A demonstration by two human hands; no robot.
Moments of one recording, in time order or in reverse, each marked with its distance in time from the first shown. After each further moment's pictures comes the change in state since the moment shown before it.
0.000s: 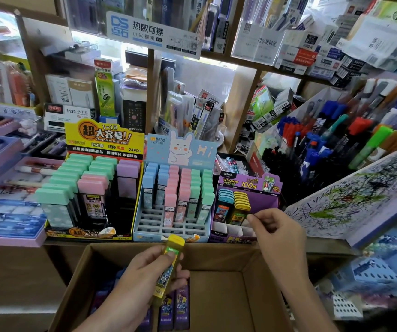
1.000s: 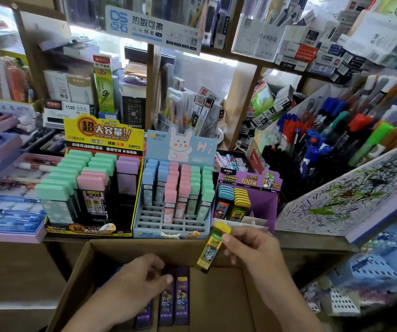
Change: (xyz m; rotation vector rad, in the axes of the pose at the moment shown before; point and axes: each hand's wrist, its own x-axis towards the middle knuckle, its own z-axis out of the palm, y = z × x) left_hand 0.006 0.005 -0.034 1.084 -0.079 0.009; right_hand -0.038 -0.016 0.010 0.519 -0.409 0.427
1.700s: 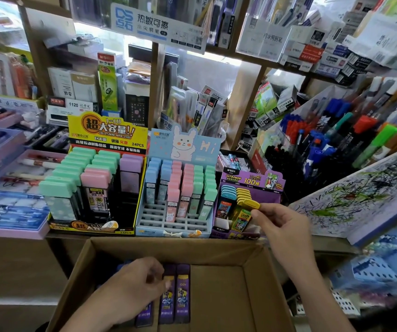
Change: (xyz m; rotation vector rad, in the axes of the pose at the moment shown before) left_hand -0.009 0.005 -0.002 0.059 -0.004 -0.040; right_hand 0.032 -0.019 -0.036 -0.347 0.227 -0.360
